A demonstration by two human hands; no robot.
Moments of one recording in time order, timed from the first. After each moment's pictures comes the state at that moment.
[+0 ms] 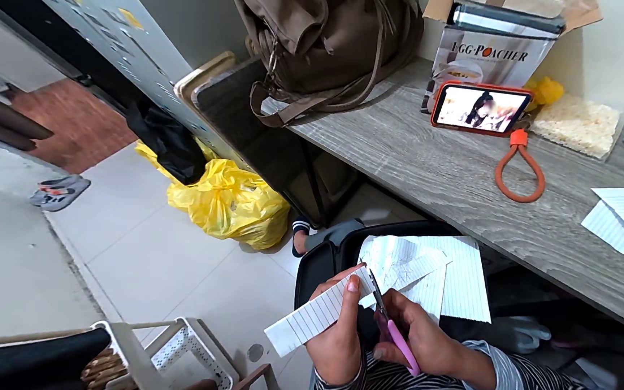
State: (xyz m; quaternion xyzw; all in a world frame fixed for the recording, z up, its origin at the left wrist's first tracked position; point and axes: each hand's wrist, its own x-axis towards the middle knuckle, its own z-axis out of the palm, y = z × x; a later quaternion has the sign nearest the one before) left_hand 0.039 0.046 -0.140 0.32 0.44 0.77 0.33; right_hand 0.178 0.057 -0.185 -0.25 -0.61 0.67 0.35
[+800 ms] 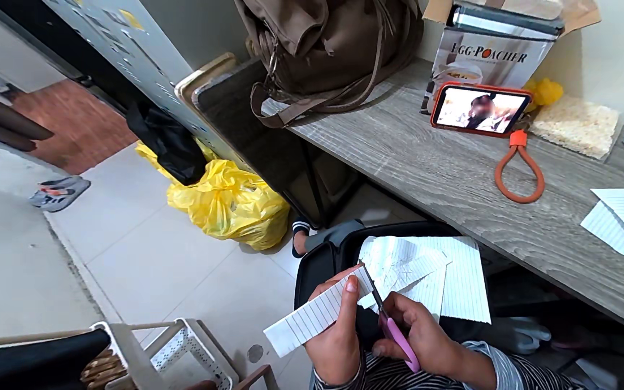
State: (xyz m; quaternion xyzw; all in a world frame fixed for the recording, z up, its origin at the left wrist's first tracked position) left_hand 0.038 0.047 -0.140 0.32 0.45 0.77 0.32; right_hand 0.178 0.055 -0.186 -0.27 -0.60 0.66 0.36
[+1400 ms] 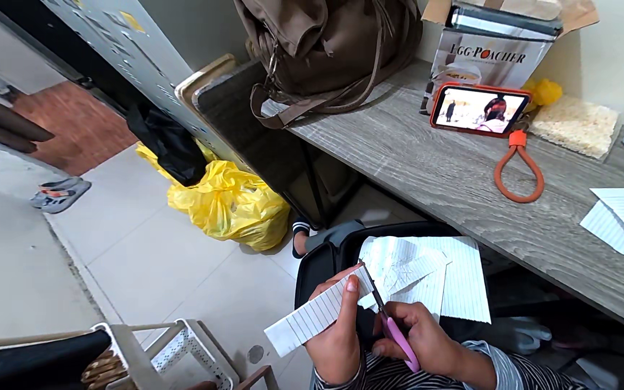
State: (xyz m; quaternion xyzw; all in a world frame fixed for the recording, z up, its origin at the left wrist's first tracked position) left_hand 0.038 0.048 -0.139 0.33 0.45 0.77 0.32; right_hand 0.178 0.057 -0.189 -0.25 -0.62 0.64 0.37
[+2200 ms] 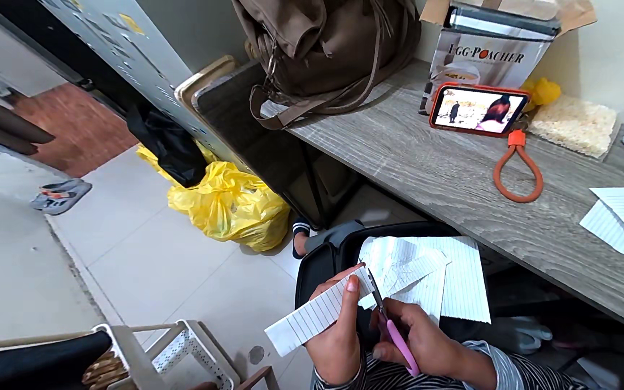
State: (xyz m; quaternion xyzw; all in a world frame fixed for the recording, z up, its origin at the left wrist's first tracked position) left_hand 0.038 0.048 -0.139 0.32 0.44 0.77 0.33; right_hand 0.178 0.059 -0.185 -0.25 -0.64 0.65 0.33
